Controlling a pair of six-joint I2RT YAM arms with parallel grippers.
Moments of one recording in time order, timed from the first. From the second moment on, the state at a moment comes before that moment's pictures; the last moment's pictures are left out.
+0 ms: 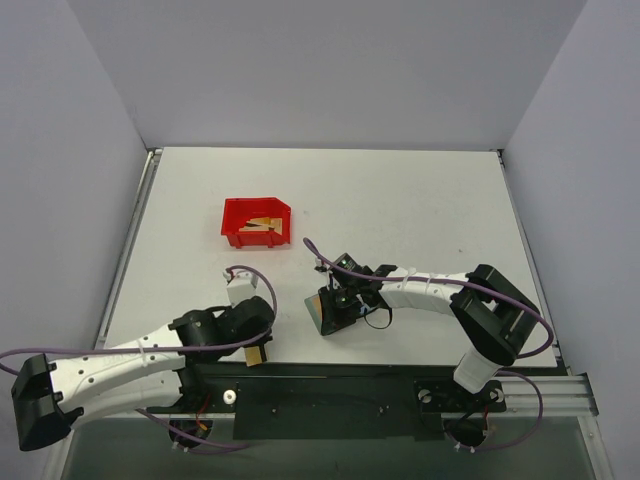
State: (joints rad) left arm -1.10 0.85 0.53 -0.70 -0.42 -1.13; right arm 0.87 1.65 0.81 -0.26 -0.34 0.53
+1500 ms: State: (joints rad) left arm -0.73 0.93 0.36 -0.45 -0.31 -1.04; right arm 1.04 1.57 0.74 -0.01 -0.34 0.75
